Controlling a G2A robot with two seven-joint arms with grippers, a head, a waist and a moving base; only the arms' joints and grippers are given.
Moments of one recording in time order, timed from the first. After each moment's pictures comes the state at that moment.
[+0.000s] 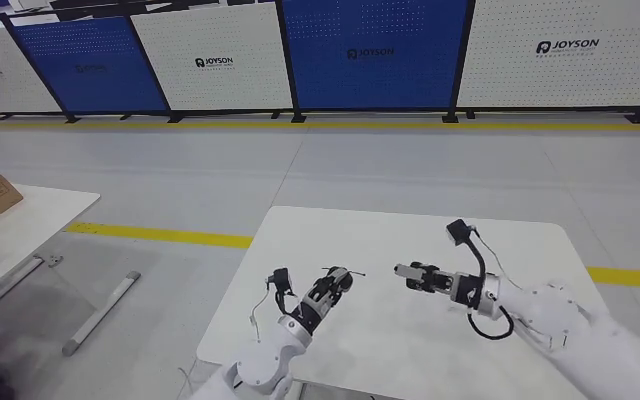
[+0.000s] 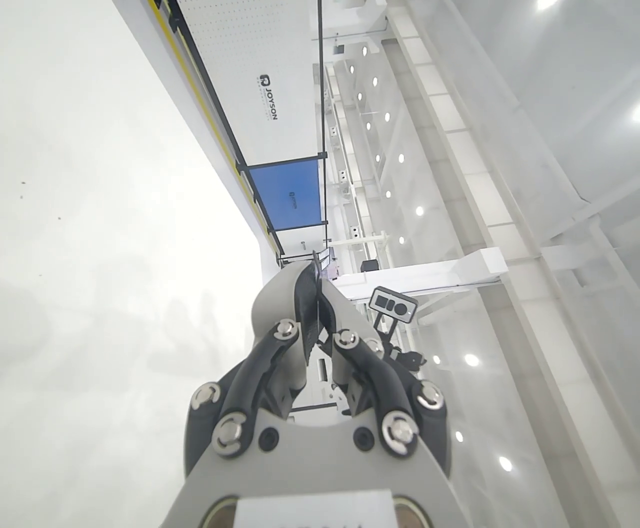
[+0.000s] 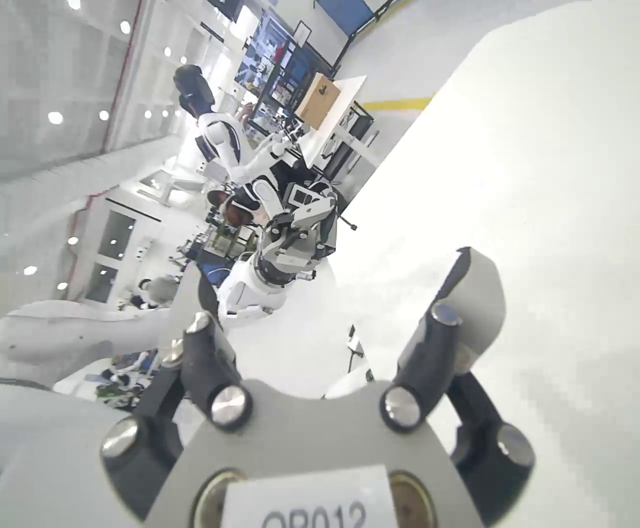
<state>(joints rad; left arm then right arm) 1.61 -1.14 -1.14 -1.84 -0.34 -0.09 0.03 -0.70 -0.85 0.48 -1.46 0.54 -0.34 0.64</state>
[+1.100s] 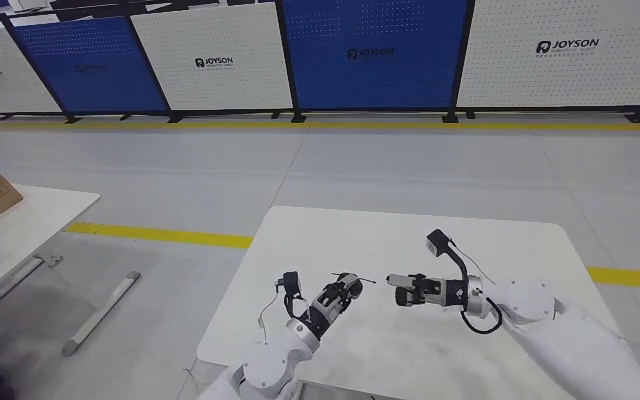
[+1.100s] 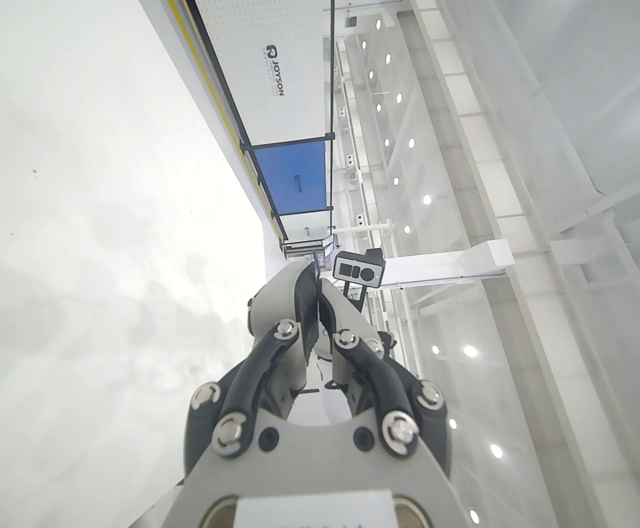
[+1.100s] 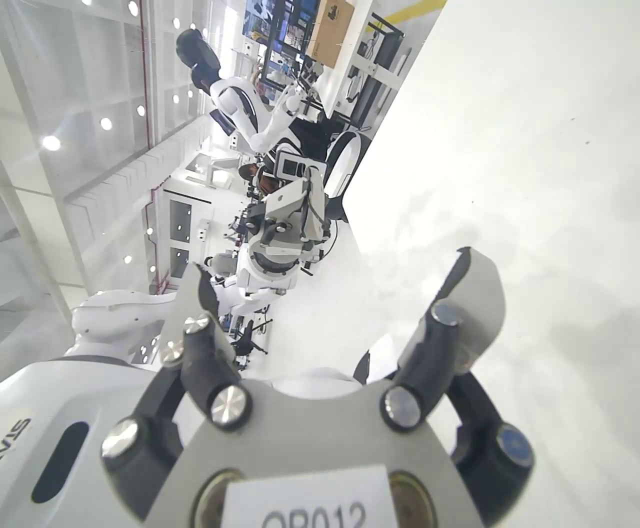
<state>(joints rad) 1.60 -1.15 -1.11 -1.85 -0.34 -0.04 0.01 -0.69 -1.00 0.47 -1.22 0.63 -0.34 0.90</state>
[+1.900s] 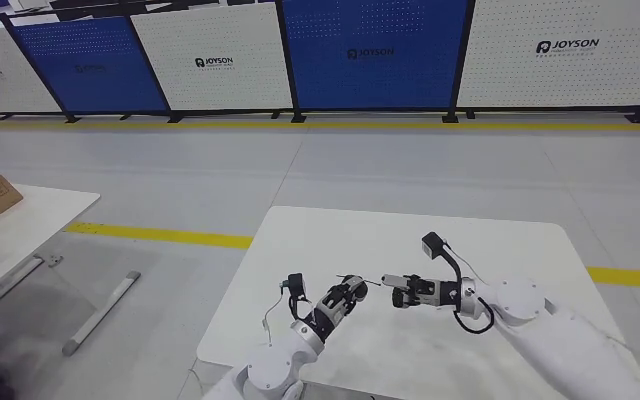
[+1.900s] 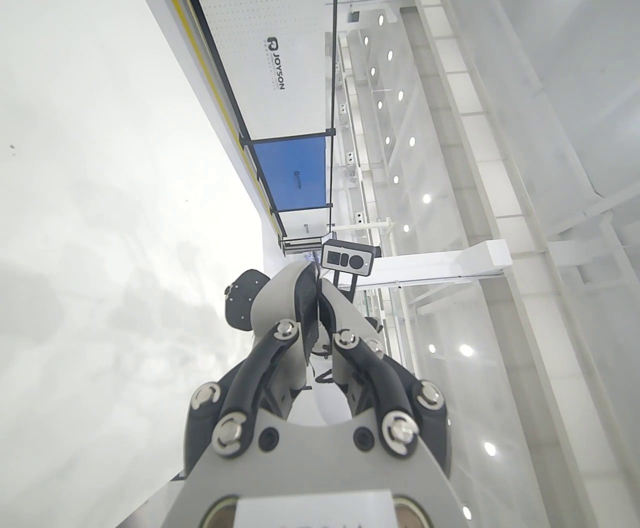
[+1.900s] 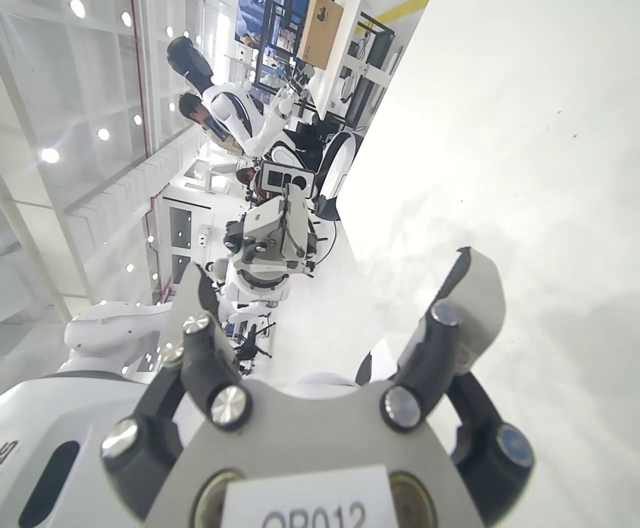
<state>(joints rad) 1.60 -1.16 -1.09 -1.85 -0.35 -0.03 0.02 -0.71 -1.04 0.47 -1.18 0.62 -0.31 0.88</state>
